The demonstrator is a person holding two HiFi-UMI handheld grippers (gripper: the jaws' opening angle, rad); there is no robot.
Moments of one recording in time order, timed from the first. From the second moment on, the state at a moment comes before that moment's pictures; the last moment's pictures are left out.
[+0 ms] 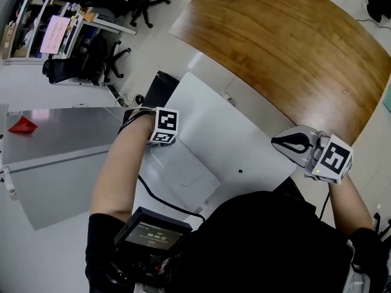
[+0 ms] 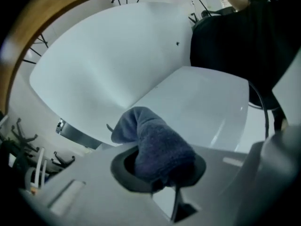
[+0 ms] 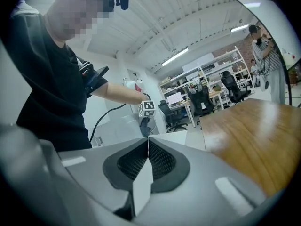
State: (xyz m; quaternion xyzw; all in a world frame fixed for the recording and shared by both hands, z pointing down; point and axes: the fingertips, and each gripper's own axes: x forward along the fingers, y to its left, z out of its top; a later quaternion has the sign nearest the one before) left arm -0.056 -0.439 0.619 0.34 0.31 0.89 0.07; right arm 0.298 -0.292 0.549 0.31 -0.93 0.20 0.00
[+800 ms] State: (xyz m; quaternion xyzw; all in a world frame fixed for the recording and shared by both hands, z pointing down) left arm -0.015 -0.426 0.528 0.44 0.26 0.86 0.01; right arm 0.276 -0.274 0.540 0.31 -0.93 0.19 0.00
